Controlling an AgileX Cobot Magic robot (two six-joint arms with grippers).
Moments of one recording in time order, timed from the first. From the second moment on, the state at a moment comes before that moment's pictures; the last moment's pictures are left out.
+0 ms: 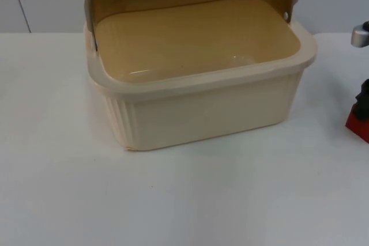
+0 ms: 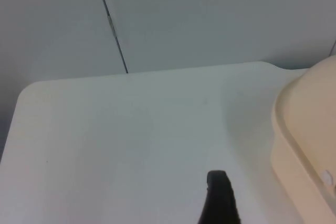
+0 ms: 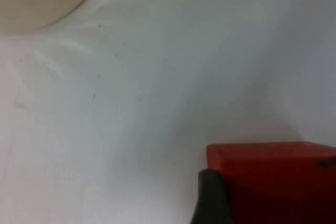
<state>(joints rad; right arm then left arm) 0.05 2.01 -1.16 0.33 0.42 -0.70 -0.07 1.18 -1.11 0.07 0.59 -0.03</state>
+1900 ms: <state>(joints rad) 0.43 1.40 -1.34 0.44 0.45 -0.54 -0.07 1.18 -1.11 0.07 0.58 -0.03</state>
